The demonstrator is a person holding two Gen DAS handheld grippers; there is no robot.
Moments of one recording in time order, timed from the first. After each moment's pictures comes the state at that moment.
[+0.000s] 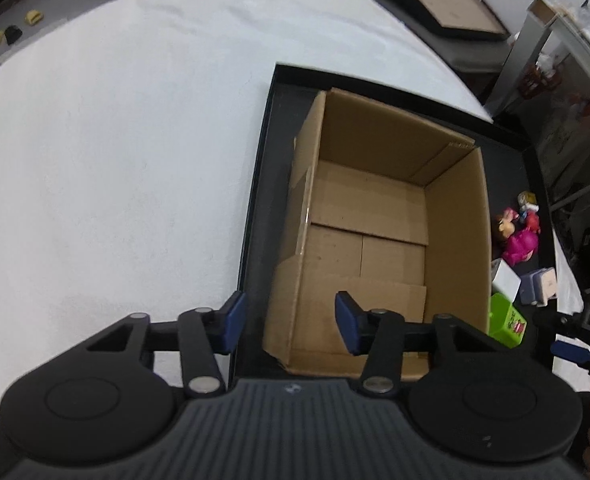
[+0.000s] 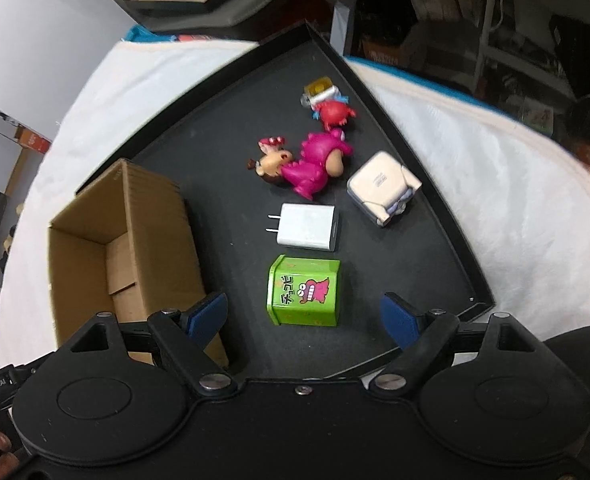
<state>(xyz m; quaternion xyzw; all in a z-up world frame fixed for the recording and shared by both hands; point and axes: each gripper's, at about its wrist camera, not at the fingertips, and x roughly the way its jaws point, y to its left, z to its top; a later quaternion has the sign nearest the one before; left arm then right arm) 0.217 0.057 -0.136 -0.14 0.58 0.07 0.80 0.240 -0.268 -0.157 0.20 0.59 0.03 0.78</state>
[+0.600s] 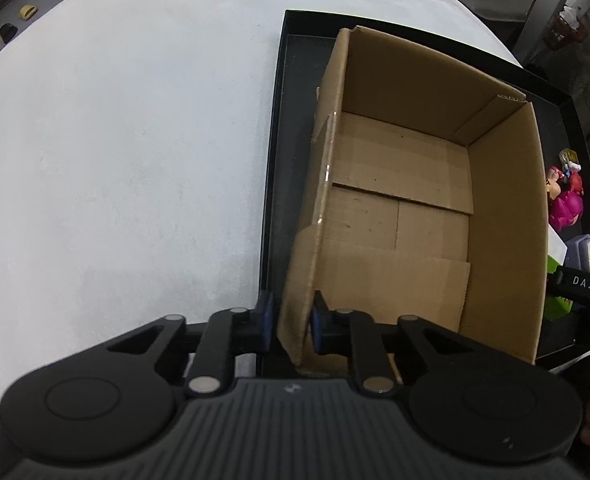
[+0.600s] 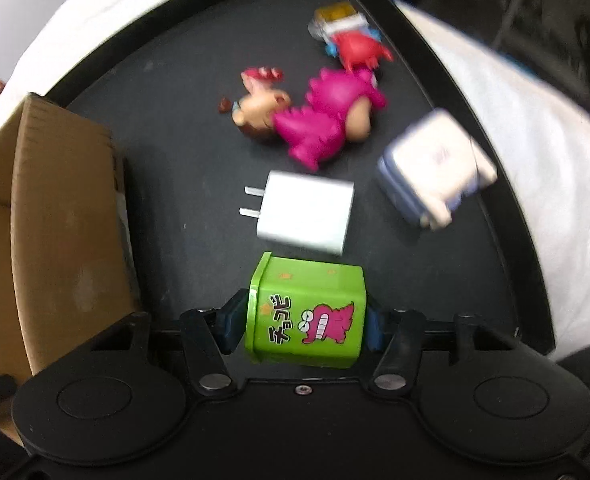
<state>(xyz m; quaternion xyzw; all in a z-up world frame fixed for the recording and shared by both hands) 0.231 0.062 -0.175 -0.10 0.63 0.08 0.77 0.271 -0.225 -0.219 0.13 0.62 0.02 0.77</state>
